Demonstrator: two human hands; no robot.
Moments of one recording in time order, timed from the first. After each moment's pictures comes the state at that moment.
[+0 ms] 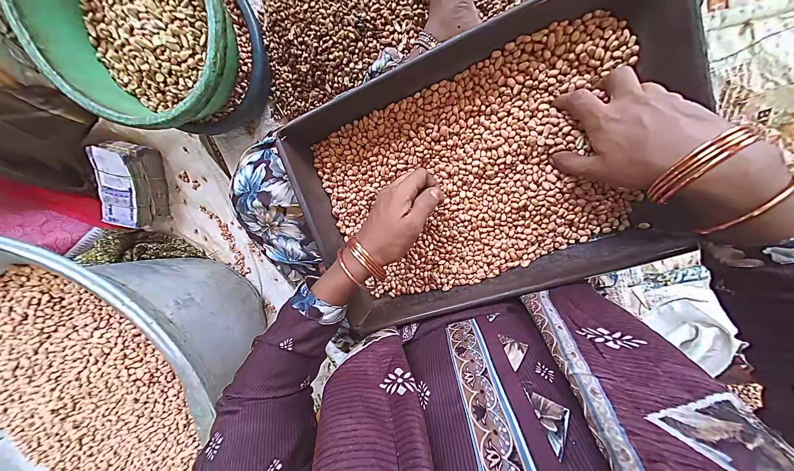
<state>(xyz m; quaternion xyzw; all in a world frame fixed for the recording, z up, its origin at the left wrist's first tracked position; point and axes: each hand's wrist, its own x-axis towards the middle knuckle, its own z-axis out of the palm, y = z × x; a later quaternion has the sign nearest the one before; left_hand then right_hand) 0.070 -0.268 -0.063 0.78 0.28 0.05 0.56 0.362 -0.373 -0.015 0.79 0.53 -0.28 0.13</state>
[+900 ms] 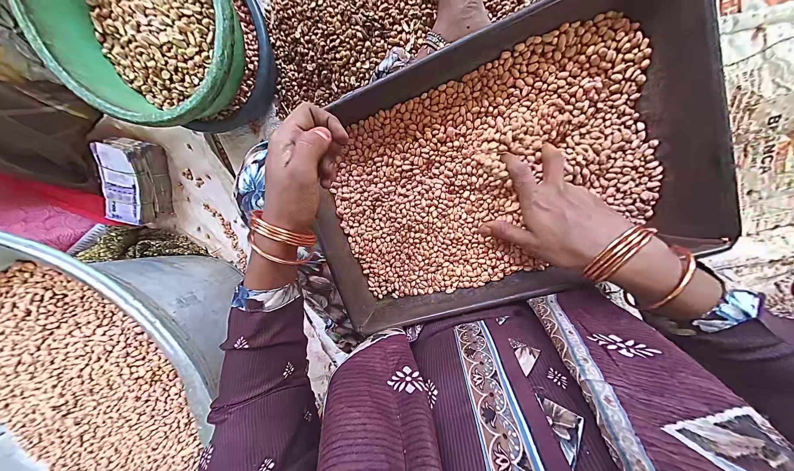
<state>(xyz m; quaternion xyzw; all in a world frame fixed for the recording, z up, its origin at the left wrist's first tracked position) 0.023 -0.182 -0.045 0.73 0.34 0.21 0.55 0.268 -0.395 -0.015 0.79 0.50 -0.35 0.07</state>
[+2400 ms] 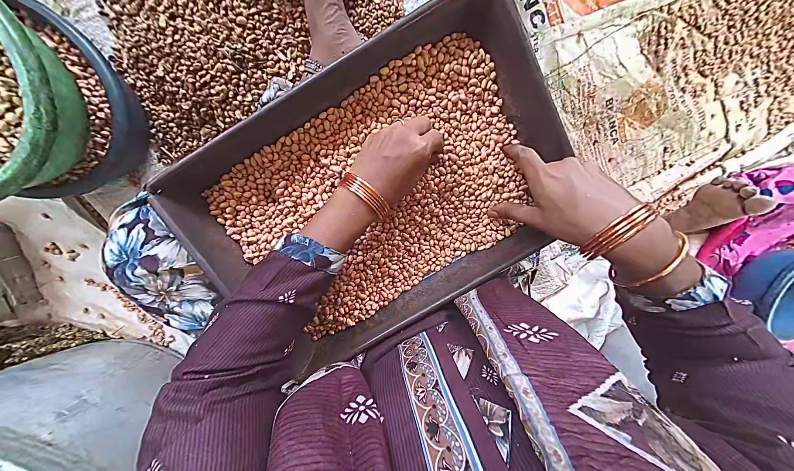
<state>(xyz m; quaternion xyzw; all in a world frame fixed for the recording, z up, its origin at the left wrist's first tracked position) 0.219 -0.253 -0.084 0.96 0.01 0.02 0.28 0.350 -0.453 0.011 0.84 0.42 -0.31 0.15</state>
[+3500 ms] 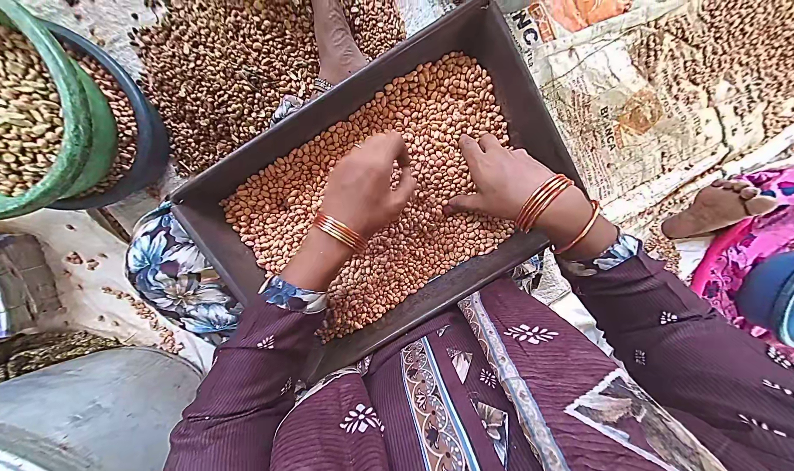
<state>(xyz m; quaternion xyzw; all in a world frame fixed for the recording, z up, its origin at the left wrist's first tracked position) 0.169 -0.251 -0.052 0.93 0.17 0.07 0.33 0.333 -0.393 -0.015 0.84 0.42 -0.33 0.12</state>
